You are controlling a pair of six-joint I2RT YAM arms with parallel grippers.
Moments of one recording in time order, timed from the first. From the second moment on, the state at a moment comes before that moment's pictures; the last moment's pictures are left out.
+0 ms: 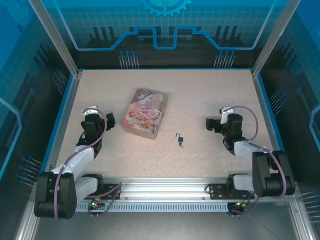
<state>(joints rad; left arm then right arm) 0.01 1.10 0.39 0.22 -0.23 -0.25 0.02 1.31 0.37 0.41 -0.04 0.01</state>
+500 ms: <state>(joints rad) 0.02 1.45 0.30 0.80 0.04 -0.15 0.05 1.50 0.42 0.67 -0.06 -0.05</state>
